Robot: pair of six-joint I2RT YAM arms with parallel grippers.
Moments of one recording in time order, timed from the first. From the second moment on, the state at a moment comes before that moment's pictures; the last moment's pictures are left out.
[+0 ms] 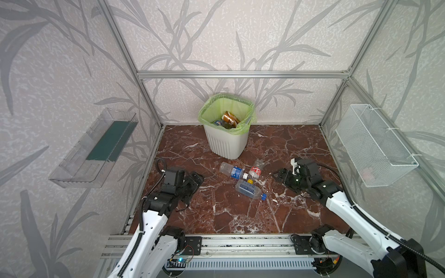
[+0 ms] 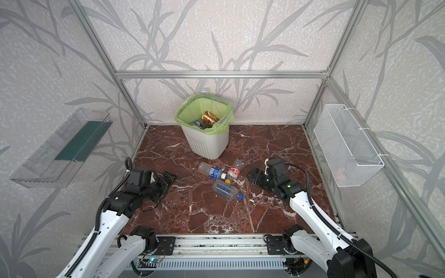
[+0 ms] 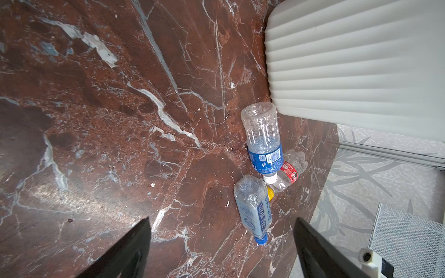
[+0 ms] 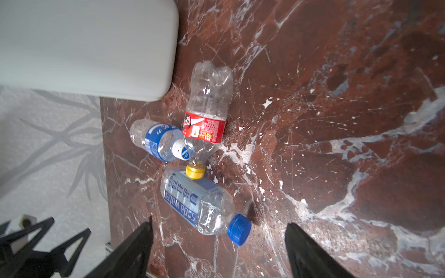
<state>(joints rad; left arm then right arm) -0.19 0.73 0.70 -0.80 0.20 -1.12 0.41 0.99 0.68 -0.47 -0.25 0.82</state>
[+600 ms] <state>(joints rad) -0.19 0.72 0.65 -0.77 0.21 -1.13 0.69 1.24 0.85 -0.47 -0.13 0.42</state>
